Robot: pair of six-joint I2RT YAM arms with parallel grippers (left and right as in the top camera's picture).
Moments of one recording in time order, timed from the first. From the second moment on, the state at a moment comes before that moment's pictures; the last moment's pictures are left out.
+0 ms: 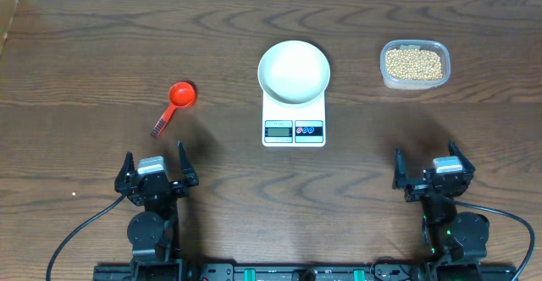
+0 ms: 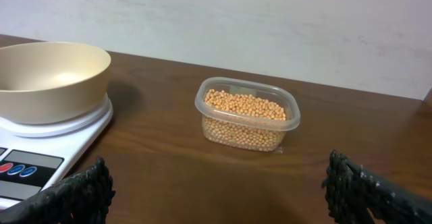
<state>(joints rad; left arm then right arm) 0.04 0.01 0.02 -0.10 -0.16 0.04 0.07 0.01 0.01 -0.07 -0.02 -0.11</state>
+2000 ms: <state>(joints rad) 0.03 1.67 1.64 -1.15 0.27 0.12 0.07 0.01 0.01 -0.07 -0.01 -0.11</state>
